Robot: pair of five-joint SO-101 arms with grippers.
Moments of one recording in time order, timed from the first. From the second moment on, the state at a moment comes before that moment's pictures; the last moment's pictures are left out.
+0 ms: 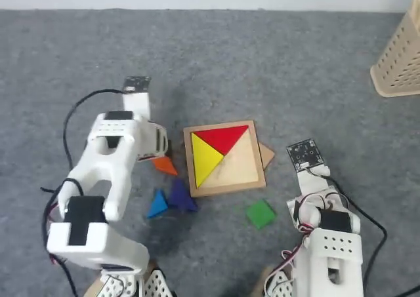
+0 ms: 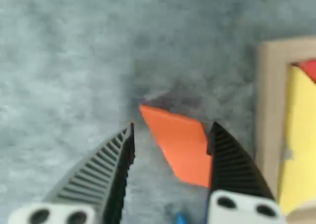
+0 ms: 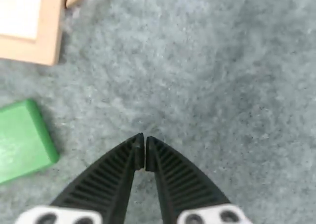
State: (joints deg) left arm -7.3 4.5 34.1 57.7 7.2; right arm 4.5 -67.0 87.0 54.9 25.3
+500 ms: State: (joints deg) left arm -9.7 4.1 33.3 61.4 7.0; right arm 4.5 -67.0 87.0 54.9 25.3
